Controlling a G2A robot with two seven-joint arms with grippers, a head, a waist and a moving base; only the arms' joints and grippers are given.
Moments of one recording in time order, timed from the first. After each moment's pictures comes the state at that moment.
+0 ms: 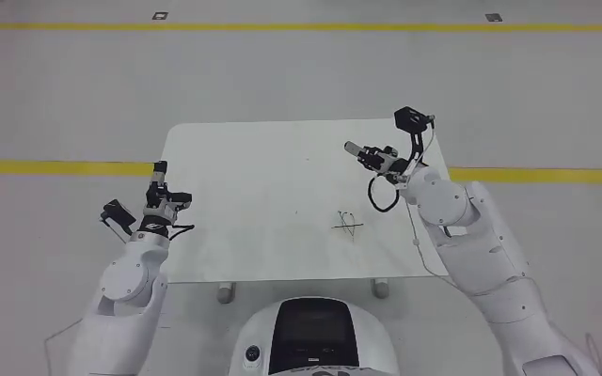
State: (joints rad) left arm 1.73 -1.15 -1.60 -1.80 -0.42 0.00 0.00; right arm -1.15 -1.14 1.15 -1.76 -0.50 0.34 0.66
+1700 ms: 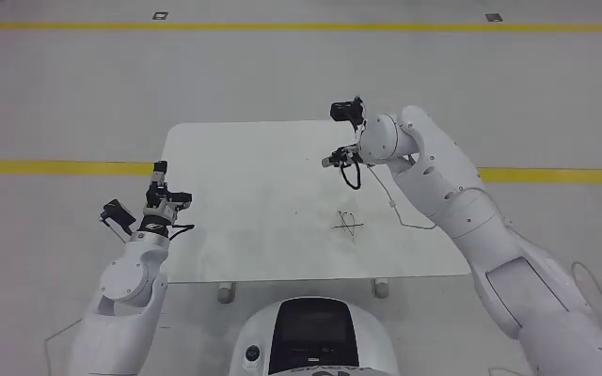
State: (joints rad) left arm 1.73 -1.15 -1.60 -1.80 -0.42 0.00 0.00; right arm -0.61 -1.30 0.79 -1.24 -0.72 0.34 1.27
